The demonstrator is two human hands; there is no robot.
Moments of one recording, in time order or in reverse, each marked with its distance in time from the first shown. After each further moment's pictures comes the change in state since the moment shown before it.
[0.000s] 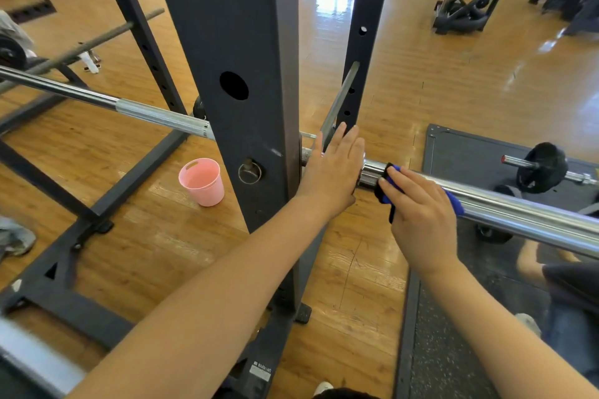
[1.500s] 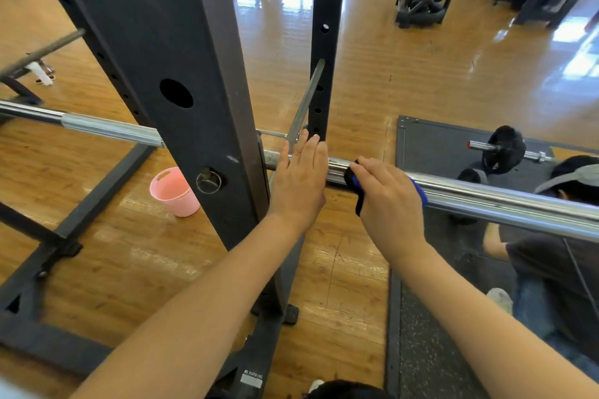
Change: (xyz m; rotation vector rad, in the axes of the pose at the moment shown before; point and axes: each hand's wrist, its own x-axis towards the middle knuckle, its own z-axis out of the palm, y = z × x) left_hand -0.005 0.011 0.021 -0.041 0.212 -0.056; right_hand 0.011 -0.003 -0.009 -0.024 -0.139 0.139
